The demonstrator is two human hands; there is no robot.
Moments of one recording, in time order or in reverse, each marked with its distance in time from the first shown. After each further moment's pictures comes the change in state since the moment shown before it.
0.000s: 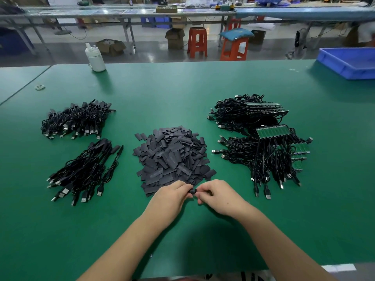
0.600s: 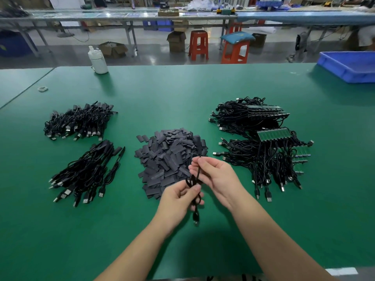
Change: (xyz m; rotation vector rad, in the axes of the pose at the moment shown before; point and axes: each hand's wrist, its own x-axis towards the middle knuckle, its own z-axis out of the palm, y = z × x) left_hand 0.009 0.047 -0.012 -1.191 0.050 -0.680; right_hand 0.018 -0.035 -0.014 1.397 0.211 0.046
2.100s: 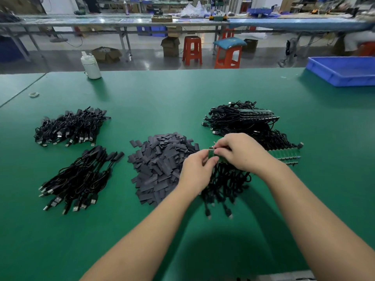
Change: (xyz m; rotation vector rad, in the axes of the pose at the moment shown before) left_hand 0.070 0.048 0.056 0.589 0.049 0.300; right_hand 0.010 -0.114 -0.026 -1.834 -0.030 -0.405
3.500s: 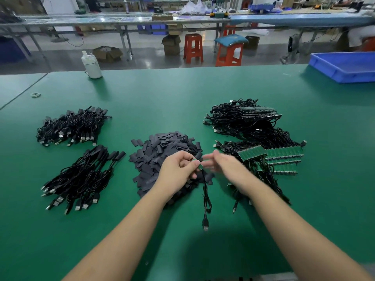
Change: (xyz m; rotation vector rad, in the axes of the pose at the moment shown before) left_hand -0.008 -0.032 -0.042 -0.279 -0.016 -0.201; right_hand -0.010 0.001 0.080 0.972 -0.141 0.233
